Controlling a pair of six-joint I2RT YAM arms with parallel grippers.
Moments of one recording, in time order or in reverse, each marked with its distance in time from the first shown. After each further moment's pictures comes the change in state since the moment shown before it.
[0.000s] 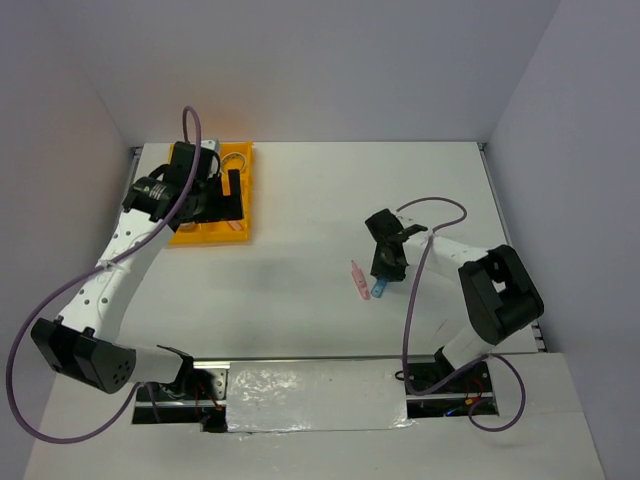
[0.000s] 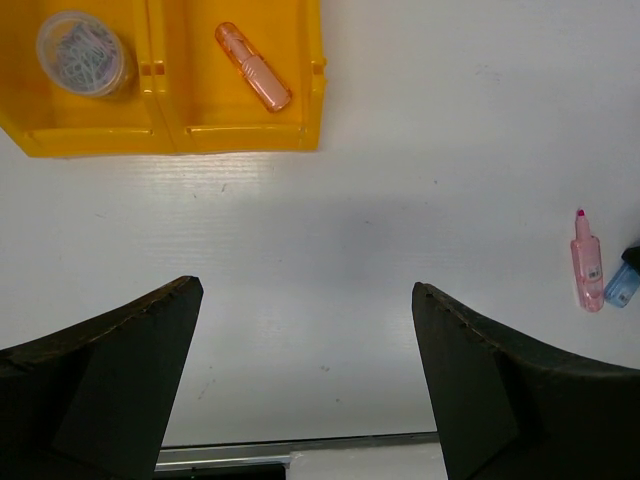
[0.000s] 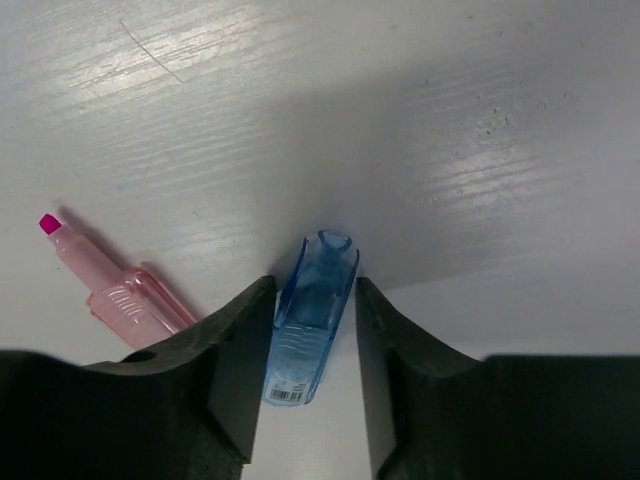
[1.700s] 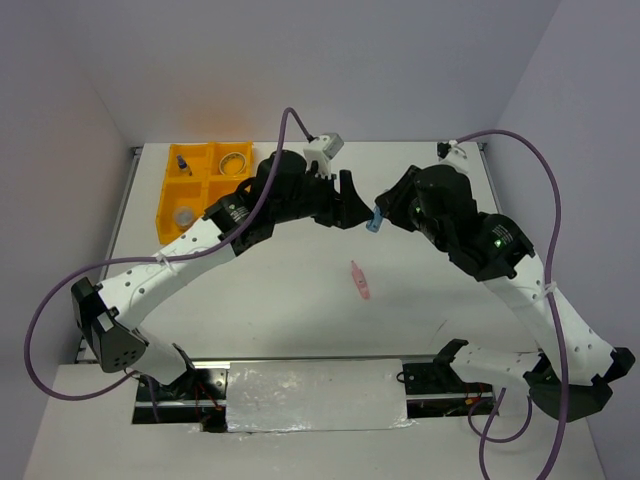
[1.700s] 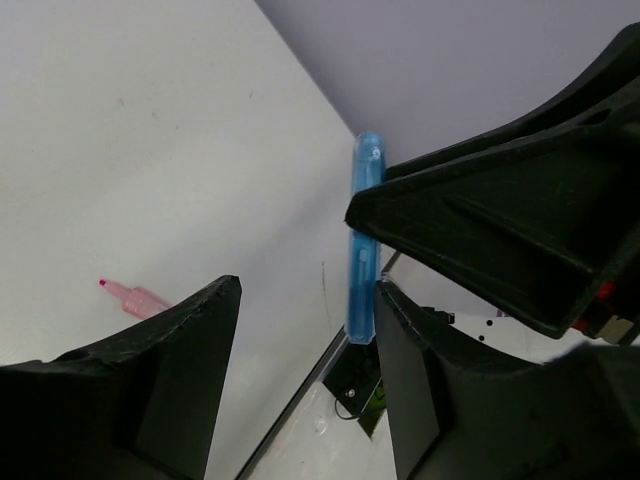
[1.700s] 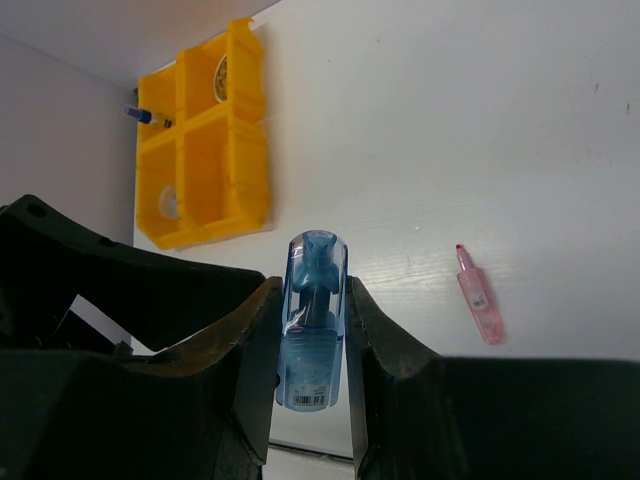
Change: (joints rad) left arm -0.517 0.160 0.059 0.649 0.351 -0.217; right arm 0.226 -0.512 0.594 -0.330 0.181 0.136
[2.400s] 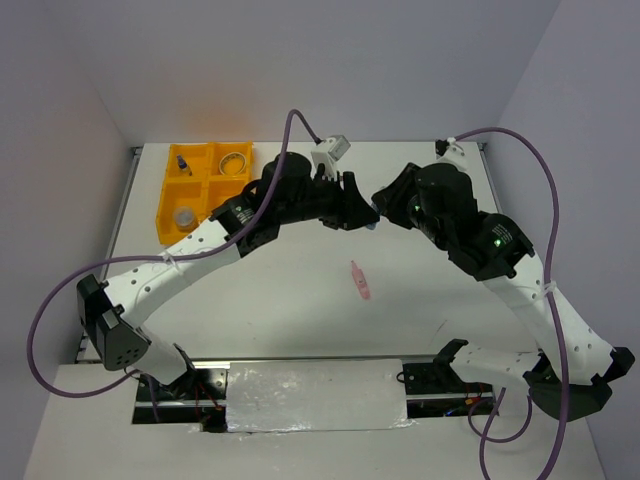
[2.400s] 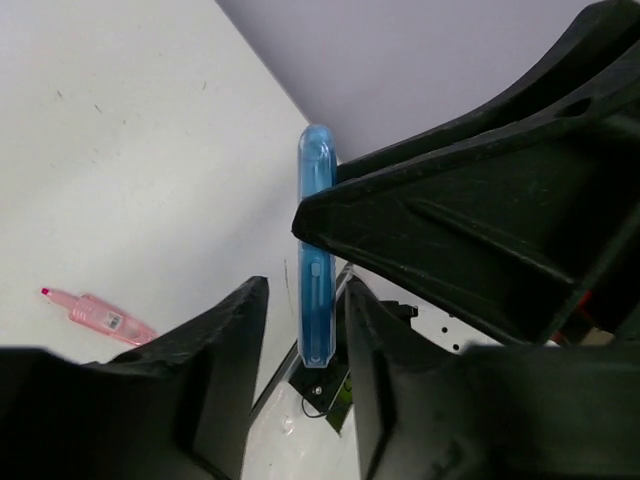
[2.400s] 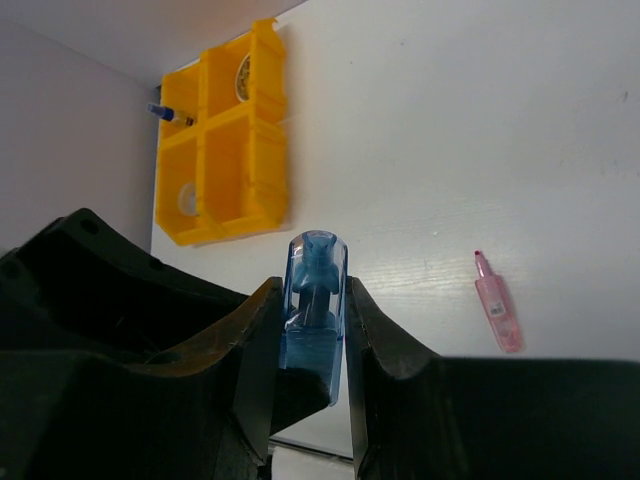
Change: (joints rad) left arm -0.015 0.015 -0.011 0.079 0.068 -0.066; right arm 0.000 0.005 0.006 0.032 -0.027 -0.014
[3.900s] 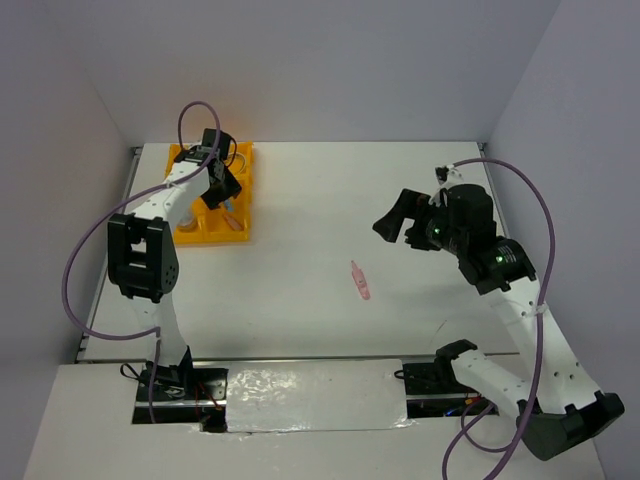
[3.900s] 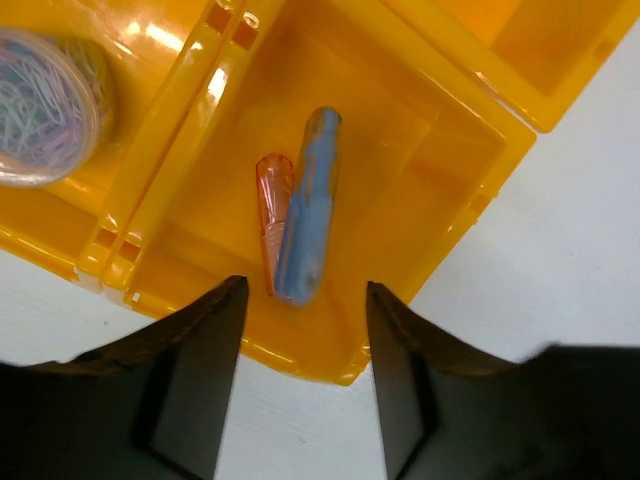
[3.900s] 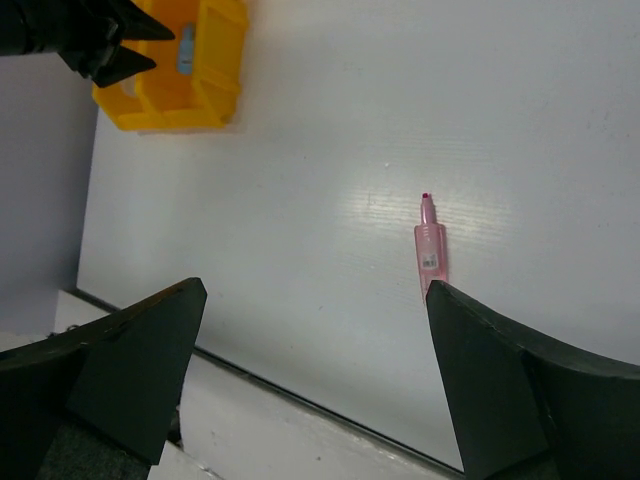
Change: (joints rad) left arm 0.696 0.424 0.118 -0.512 -0.526 -0.138; right arm -0.369 -0.181 -0.365 0.138 -0.549 -0.275
